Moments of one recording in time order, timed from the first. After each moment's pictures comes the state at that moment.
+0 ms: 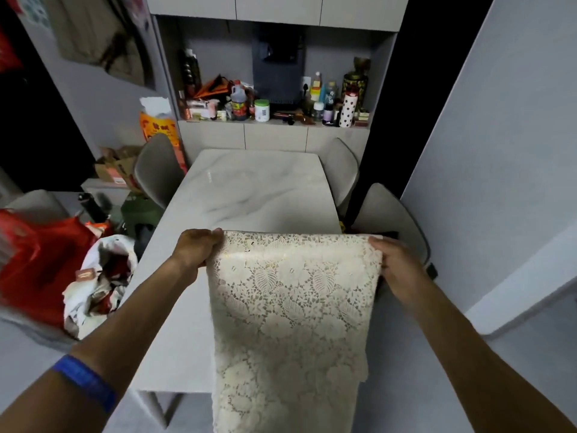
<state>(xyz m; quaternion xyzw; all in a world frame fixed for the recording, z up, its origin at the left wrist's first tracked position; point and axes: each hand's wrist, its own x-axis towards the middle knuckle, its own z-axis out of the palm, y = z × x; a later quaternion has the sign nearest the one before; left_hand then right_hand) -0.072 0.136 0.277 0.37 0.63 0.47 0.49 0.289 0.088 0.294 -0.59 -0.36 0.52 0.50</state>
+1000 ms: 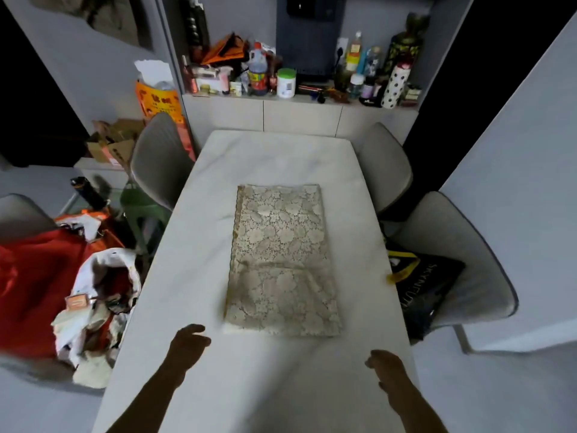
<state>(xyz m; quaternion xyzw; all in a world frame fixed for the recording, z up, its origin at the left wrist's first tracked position) -0.193 0.214 0.100 0.32 0.71 0.33 0.53 0.202 0.218 0.112 -0.80 -0.21 0.53 0.18</state>
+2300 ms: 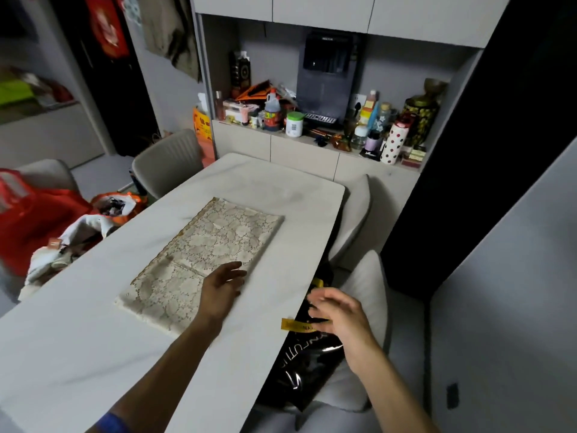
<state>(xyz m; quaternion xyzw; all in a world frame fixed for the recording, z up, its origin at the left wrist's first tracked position) 0.279 0.323 0.187 0.25 0.66 0.60 0.38 0.523 0.357 0.237 -0.50 -0.48 0.65 0.32</state>
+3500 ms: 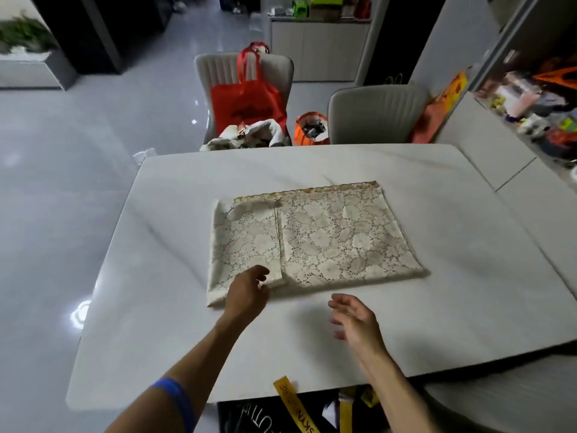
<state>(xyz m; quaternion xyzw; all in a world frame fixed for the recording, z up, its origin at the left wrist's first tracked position) 0.255 0.429 0.050 -0.01 0.91 0.40 0.10 0.349 0.641 0.069 -0.32 -0.67 0.66 -0.10</state>
